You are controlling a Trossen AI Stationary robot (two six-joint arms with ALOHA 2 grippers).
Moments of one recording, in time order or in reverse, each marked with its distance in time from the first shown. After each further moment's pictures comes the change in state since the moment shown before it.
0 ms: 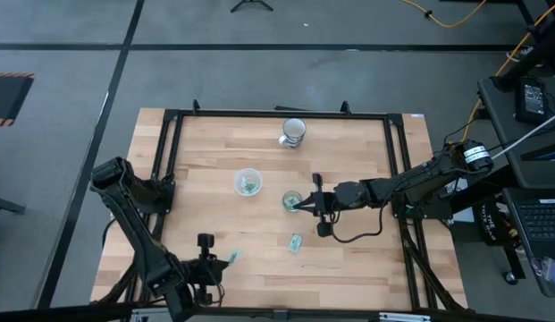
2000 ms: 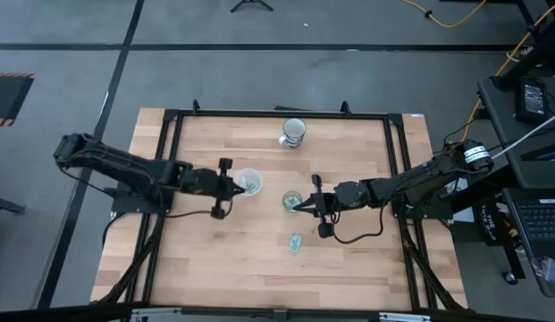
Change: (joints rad) left arm 0.808 -0.649 -0.670 0.672 0.499 1.006; right arm 0.000 -0.002 0.000 -0.002 -0.031 -0.009
